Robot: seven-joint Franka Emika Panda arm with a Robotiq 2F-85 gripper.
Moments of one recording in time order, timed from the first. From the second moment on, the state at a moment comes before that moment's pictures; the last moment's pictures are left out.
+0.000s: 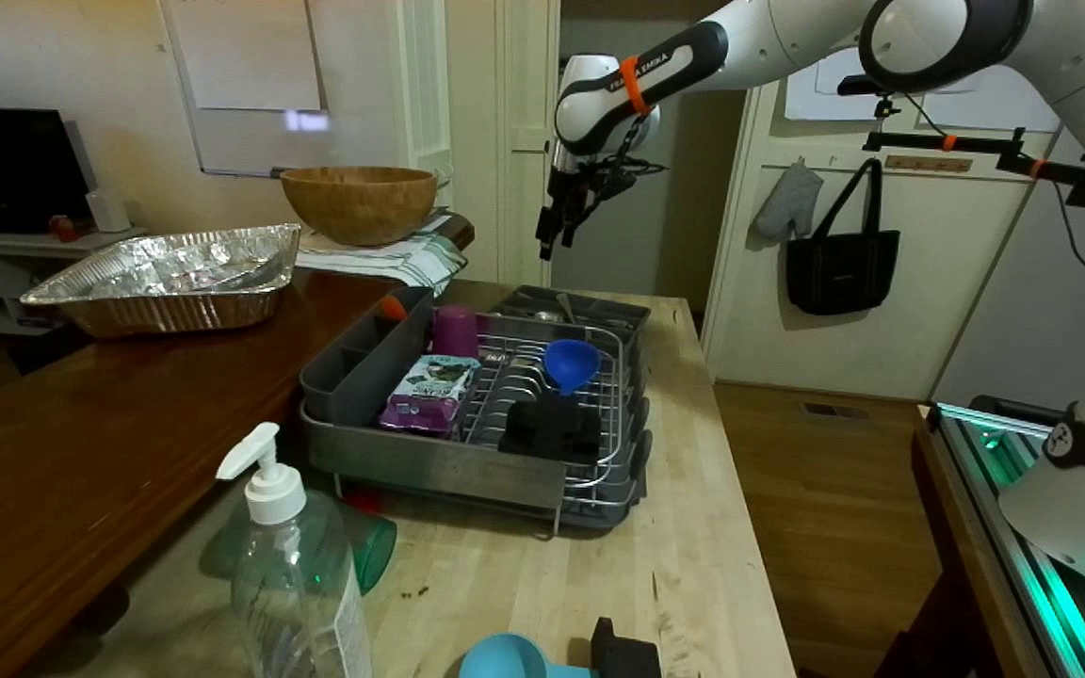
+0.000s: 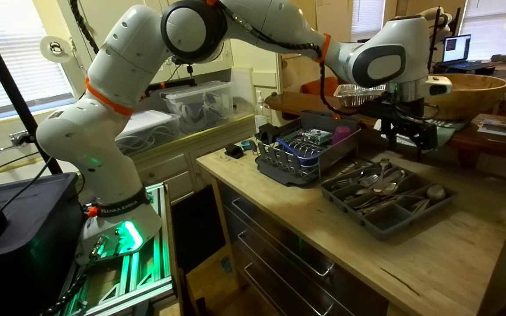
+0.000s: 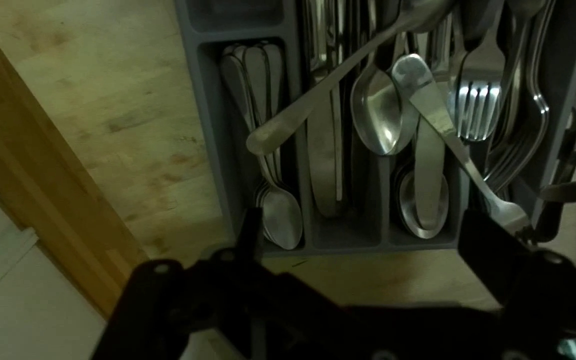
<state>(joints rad) -0.26 0.80 -0.11 -1.24 0.08 2.22 -0.30</state>
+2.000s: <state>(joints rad) -0.16 0.95 -0.25 -1.23 0.11 2.17 0.73</state>
